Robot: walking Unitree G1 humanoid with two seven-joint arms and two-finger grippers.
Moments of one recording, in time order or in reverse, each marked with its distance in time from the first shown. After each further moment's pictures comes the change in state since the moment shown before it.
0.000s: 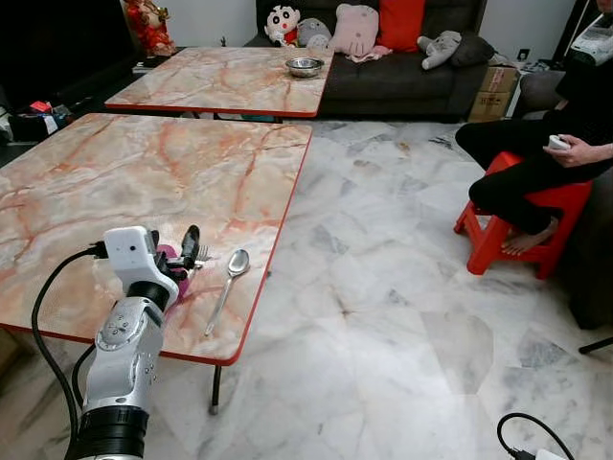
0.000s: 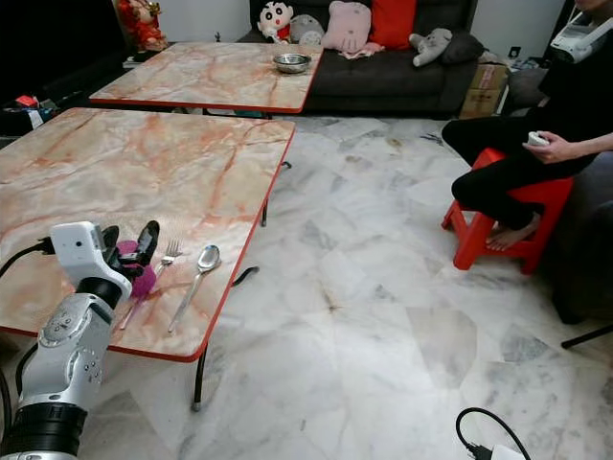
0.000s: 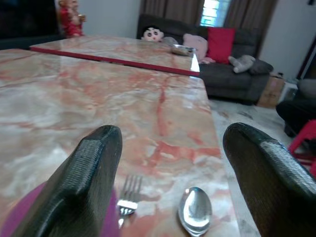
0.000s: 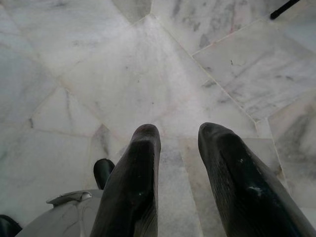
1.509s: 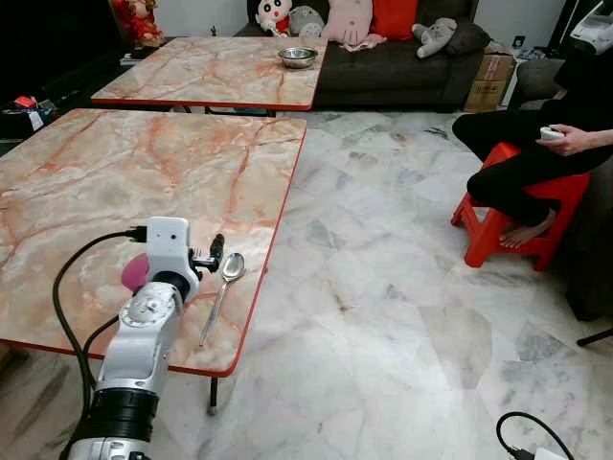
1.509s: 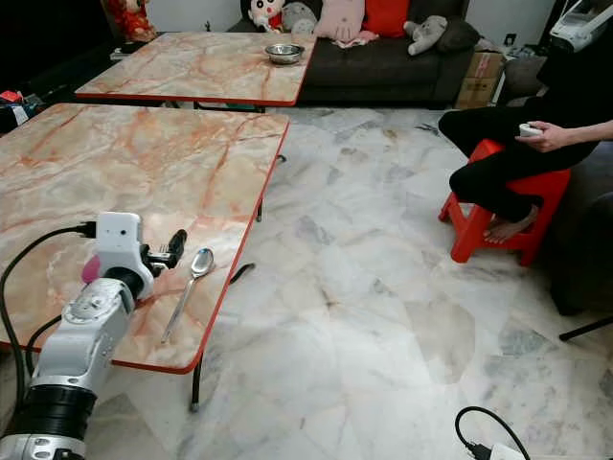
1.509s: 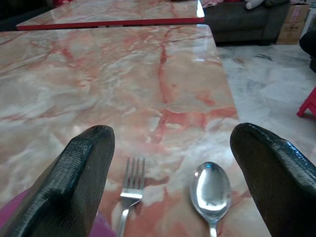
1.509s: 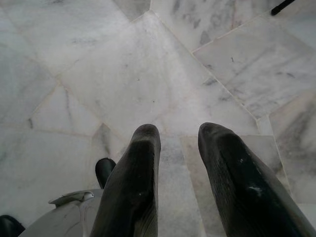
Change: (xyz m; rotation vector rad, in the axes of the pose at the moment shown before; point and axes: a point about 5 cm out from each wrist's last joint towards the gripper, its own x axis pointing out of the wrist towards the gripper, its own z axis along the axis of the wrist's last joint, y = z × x) left arm 0.015 -0.016 -0.002 0.170 0.176 0.001; right arm 0.000 0.001 0.001 0.002 -0.003 0.003
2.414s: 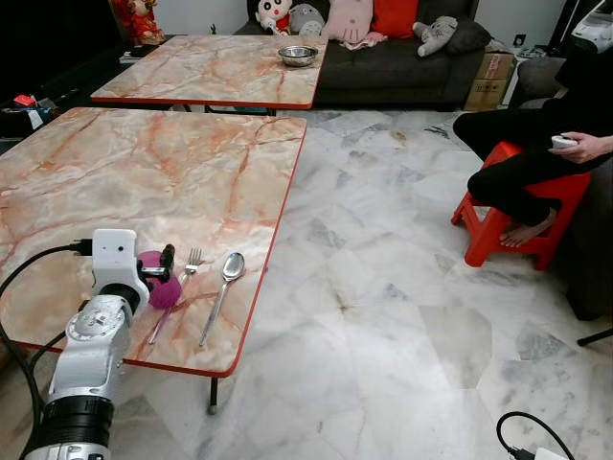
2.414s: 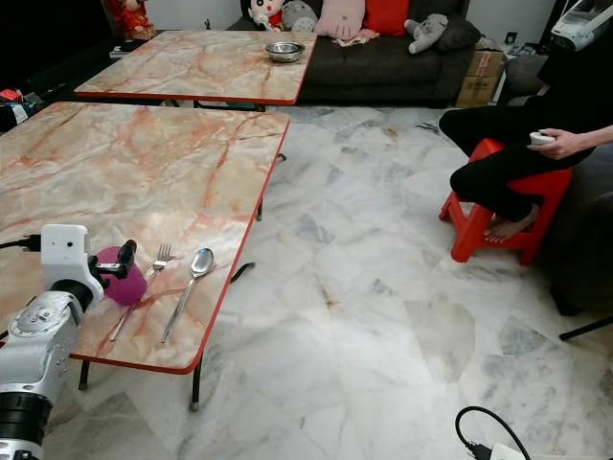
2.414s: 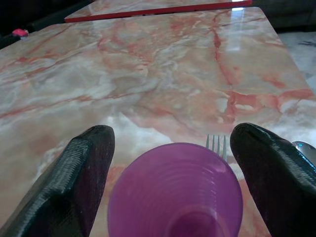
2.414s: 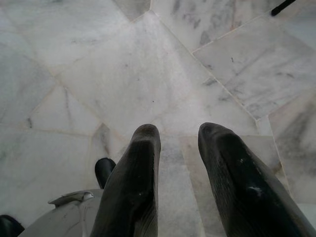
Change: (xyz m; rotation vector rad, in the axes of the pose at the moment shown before) left arm -0.014 0.059 -0.014 0.071 0.036 0.110; right arm 0.000 0.000 0.000 -0.001 -0.001 -0.001
